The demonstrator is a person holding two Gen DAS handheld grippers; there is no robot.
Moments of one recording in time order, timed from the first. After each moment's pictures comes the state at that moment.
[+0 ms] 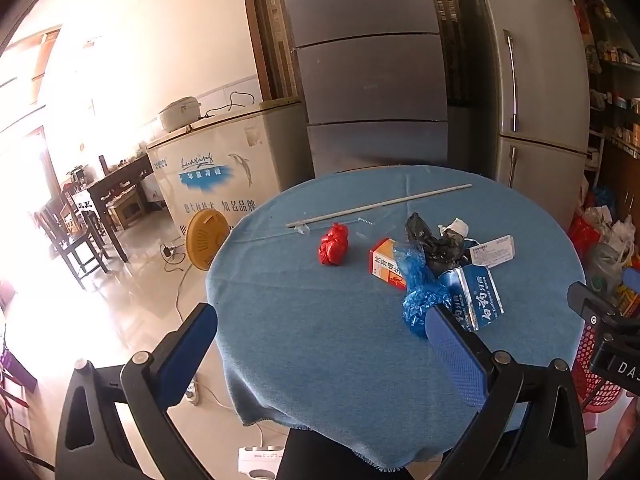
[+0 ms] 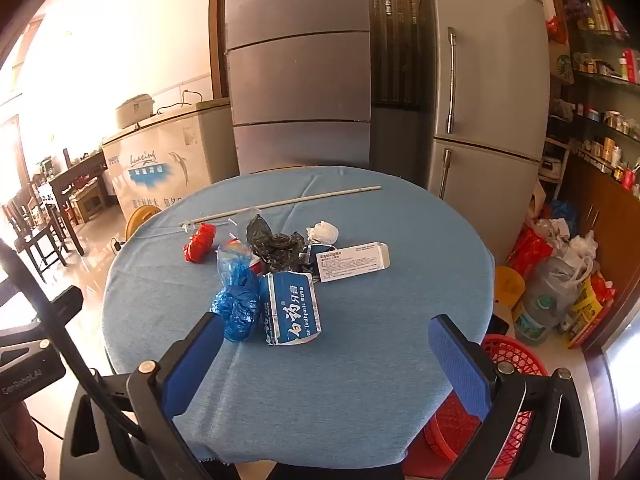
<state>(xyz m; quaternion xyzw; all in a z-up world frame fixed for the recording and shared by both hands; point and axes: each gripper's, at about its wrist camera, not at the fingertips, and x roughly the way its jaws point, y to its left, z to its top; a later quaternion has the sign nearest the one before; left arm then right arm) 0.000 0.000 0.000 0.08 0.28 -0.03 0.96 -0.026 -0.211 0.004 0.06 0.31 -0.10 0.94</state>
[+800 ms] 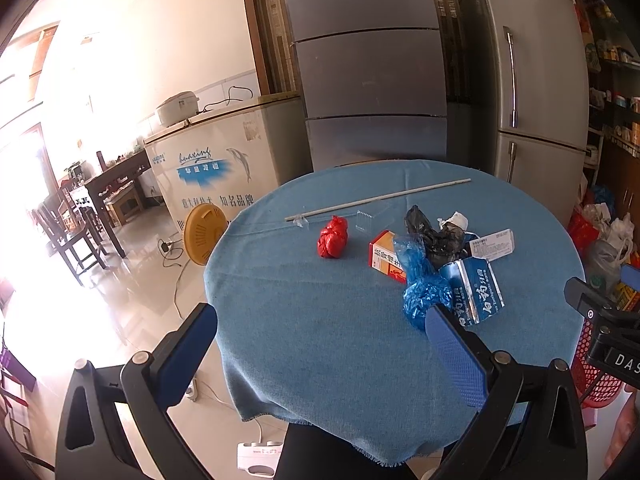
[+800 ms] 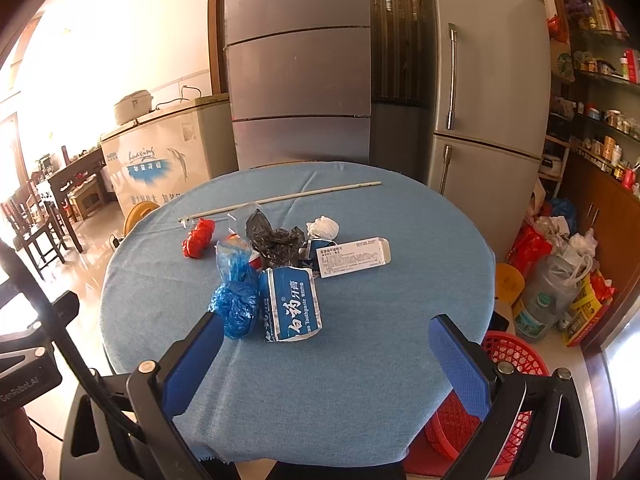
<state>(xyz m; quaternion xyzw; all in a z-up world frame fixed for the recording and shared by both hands) 0.002 0.002 -0.007 0.08 0.28 -0.03 0.96 -0.023 -0.210 -0.001 0.06 0.31 -0.10 0.94</state>
